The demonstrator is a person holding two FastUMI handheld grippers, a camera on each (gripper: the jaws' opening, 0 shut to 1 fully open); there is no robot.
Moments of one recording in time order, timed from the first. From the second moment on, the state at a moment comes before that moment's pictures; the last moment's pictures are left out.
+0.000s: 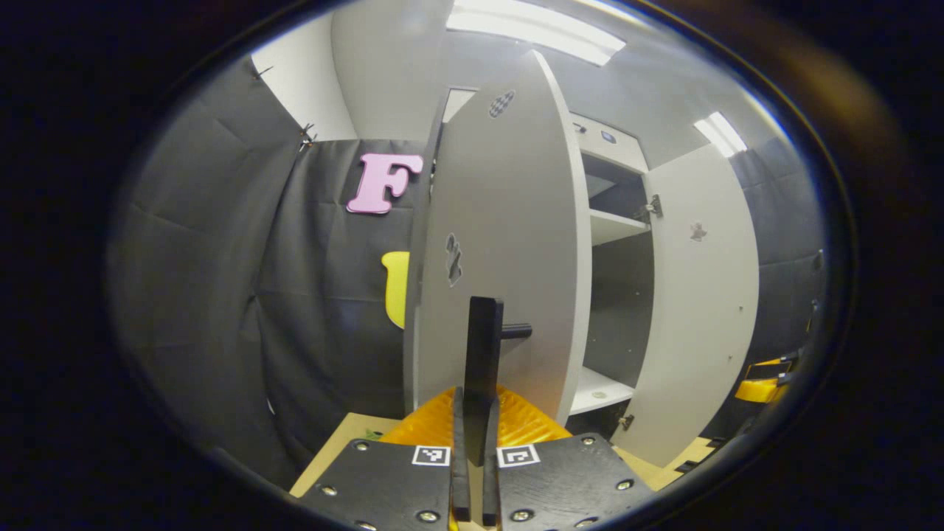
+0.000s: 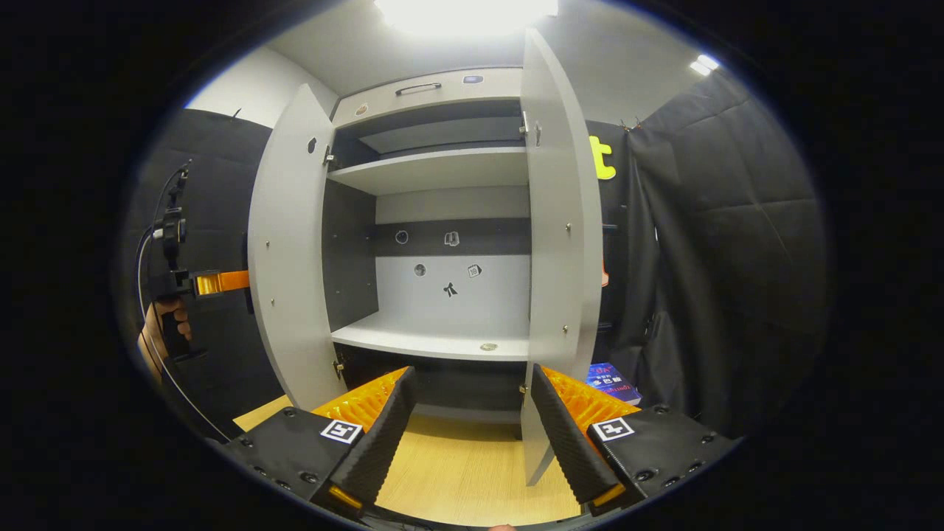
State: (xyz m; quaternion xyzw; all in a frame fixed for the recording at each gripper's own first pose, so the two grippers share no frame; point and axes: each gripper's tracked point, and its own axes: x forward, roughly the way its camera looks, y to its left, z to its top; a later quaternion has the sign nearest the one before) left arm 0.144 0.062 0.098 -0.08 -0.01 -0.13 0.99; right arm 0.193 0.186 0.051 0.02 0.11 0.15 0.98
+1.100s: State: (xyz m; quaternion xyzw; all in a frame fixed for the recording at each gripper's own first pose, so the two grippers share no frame) left arm 0.080 0.132 0.090 -0.04 -0.01 -0.07 1.00; right arm 0.154 0.207 0.071 0.01 0.08 0.15 0.99
